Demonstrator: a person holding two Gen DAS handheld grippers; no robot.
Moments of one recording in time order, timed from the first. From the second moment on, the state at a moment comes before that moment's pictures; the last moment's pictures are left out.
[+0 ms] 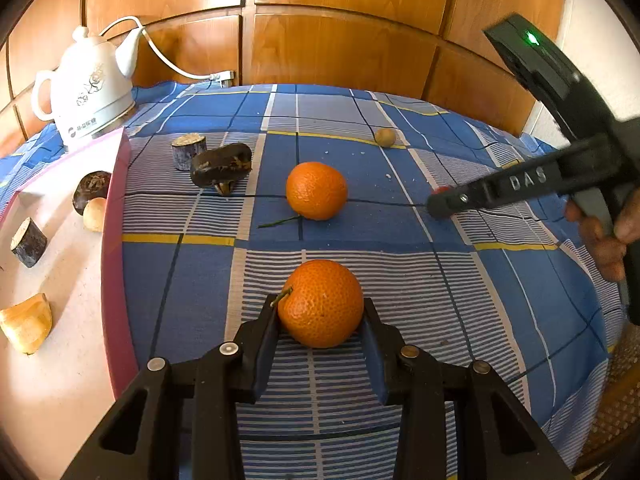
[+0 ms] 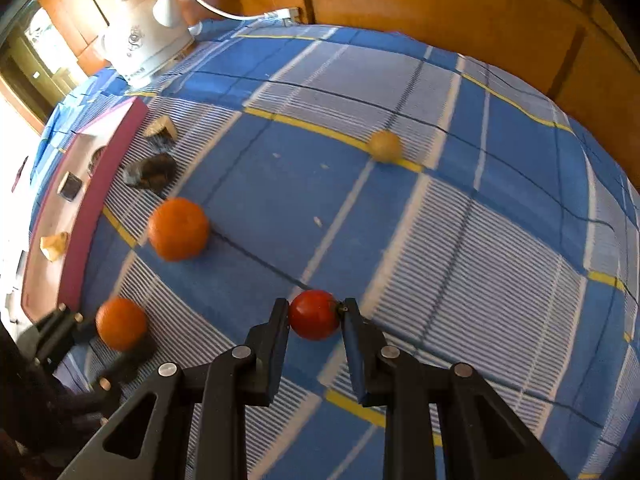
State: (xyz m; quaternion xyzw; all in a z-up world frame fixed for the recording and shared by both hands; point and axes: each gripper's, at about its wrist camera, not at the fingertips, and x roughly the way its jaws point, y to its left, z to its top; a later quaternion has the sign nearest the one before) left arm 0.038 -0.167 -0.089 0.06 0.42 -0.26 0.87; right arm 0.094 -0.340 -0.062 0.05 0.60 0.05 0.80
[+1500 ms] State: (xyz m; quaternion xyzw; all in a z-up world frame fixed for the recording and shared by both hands) left arm 0.048 -0.162 -0.084 0.03 0.45 -0.27 0.85; right arm 0.100 -0.335 -0.071 0.05 0.59 0.07 0.80
